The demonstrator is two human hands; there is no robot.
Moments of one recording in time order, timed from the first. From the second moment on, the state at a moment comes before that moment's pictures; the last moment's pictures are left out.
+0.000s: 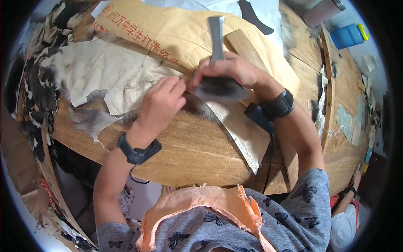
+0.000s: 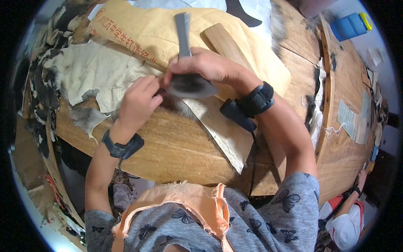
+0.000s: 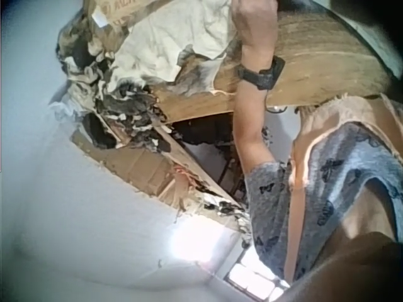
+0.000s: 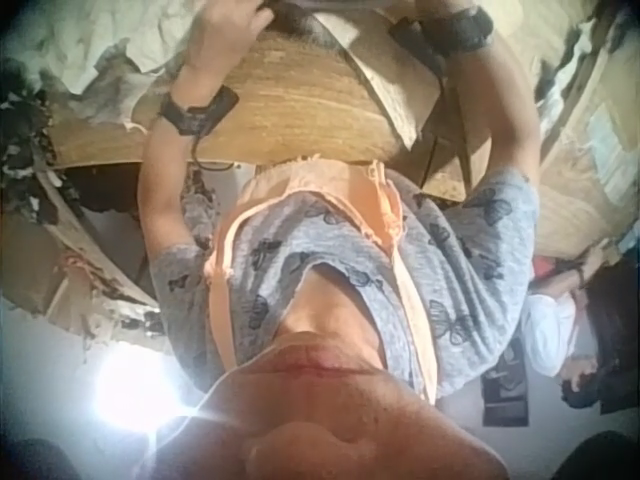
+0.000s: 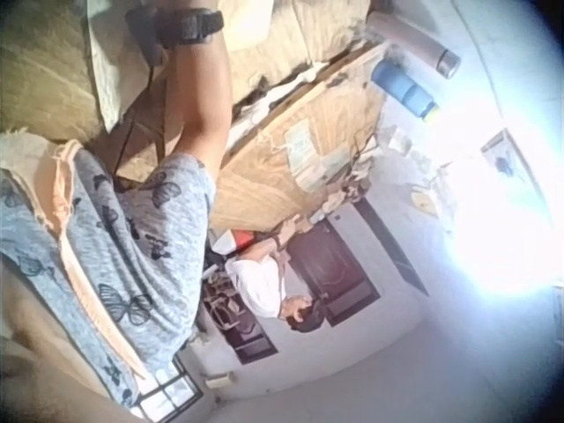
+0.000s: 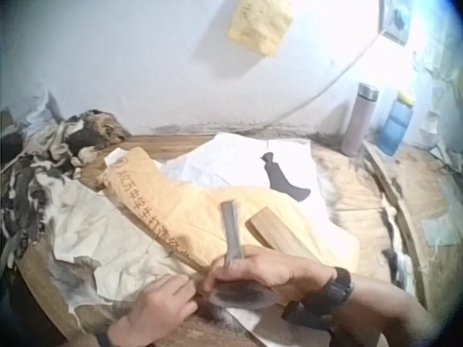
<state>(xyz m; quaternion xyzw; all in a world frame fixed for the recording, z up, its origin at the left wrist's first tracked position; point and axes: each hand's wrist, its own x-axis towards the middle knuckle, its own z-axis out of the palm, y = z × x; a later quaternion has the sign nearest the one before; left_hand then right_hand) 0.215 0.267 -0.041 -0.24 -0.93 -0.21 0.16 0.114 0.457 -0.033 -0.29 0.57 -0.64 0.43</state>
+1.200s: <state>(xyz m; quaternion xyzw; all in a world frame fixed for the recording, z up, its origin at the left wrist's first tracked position) 0.241 0.263 -0.044 0.19 -0.61 -0.76 -0.04 0.115 0.377 -0.053 -0.46 0.75 -0.44 0.16</state>
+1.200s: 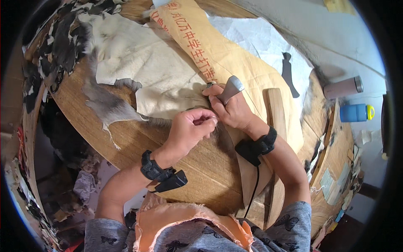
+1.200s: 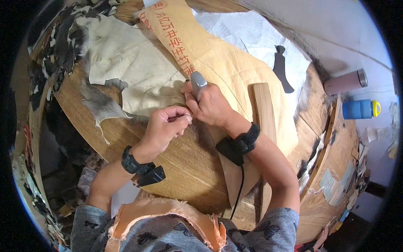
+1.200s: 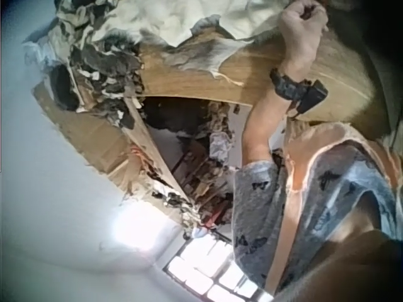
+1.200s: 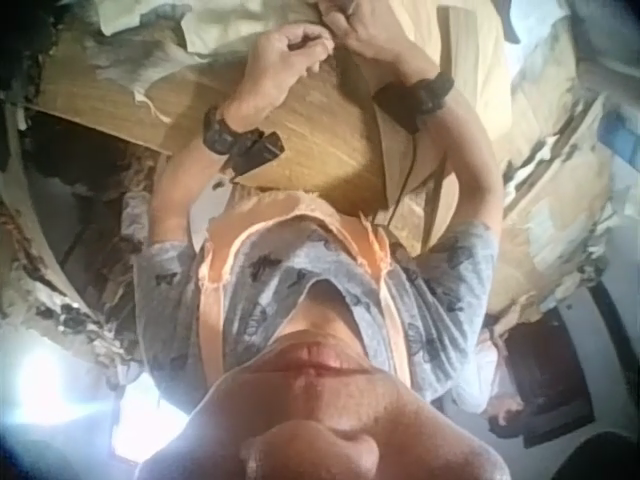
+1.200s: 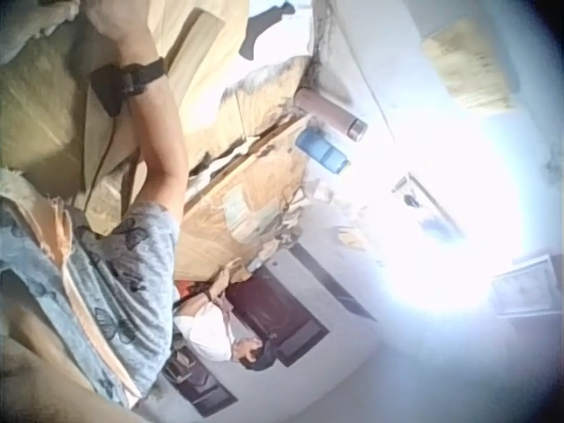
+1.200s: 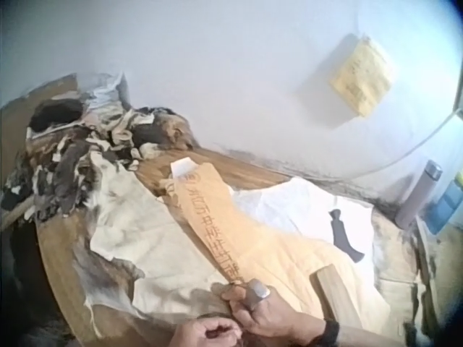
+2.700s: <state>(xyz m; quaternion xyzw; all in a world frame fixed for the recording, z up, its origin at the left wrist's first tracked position) 0.206 0.128 -0.019 -0.09 -0.88 -0.46 0.08 0.030 0.206 -0.067 -0.54 0.71 -0.45 0.08</state>
